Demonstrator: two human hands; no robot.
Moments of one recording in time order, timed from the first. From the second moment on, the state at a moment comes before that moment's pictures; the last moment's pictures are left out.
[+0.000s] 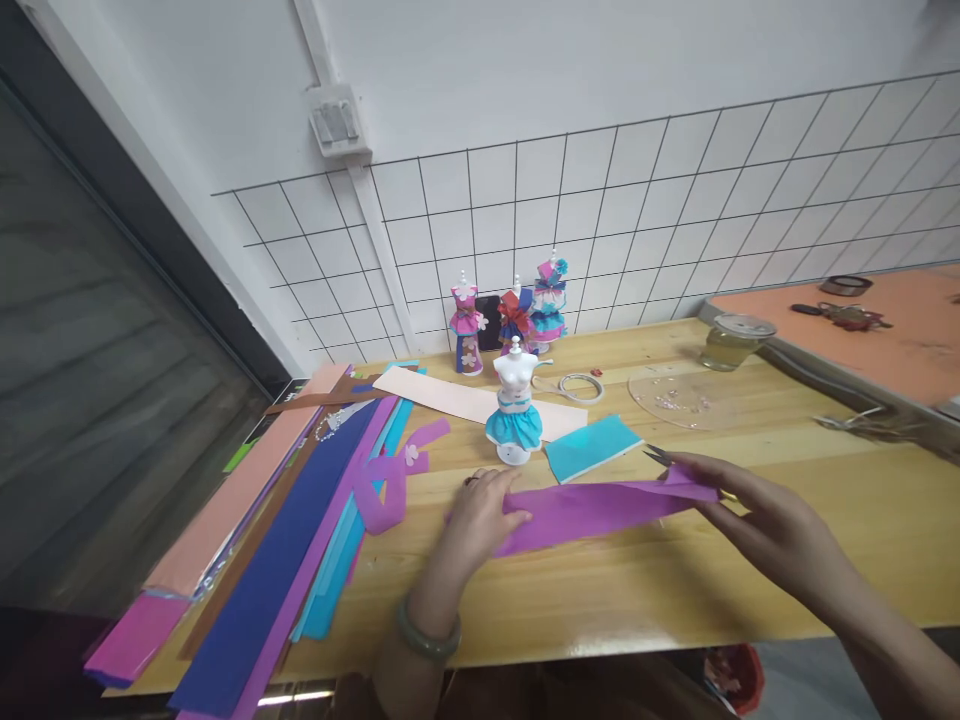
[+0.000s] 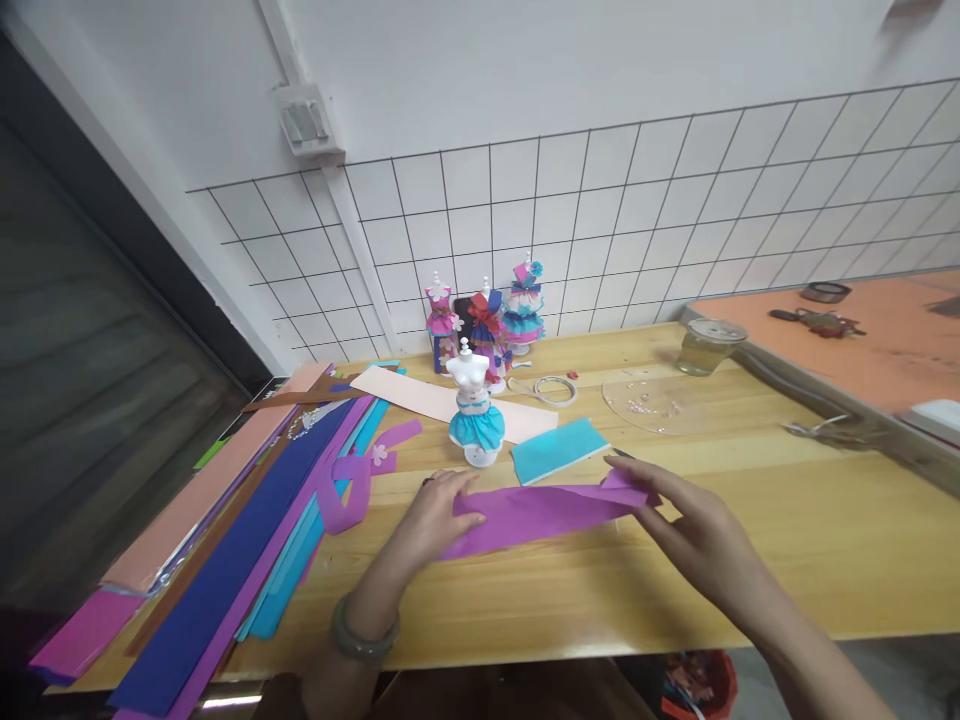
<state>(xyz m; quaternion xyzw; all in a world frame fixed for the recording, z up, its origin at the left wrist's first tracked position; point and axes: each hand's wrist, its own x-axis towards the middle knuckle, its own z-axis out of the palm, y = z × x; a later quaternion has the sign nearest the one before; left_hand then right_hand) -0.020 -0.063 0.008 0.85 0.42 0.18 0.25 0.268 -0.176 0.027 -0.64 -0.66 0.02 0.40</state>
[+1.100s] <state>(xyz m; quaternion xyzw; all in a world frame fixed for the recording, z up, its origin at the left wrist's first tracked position) 0.097 -0.041 -0.016 0.37 0.31 0.22 0.85 0.339 -0.154 -0.053 -0.74 -0.67 -0.03 0.09</state>
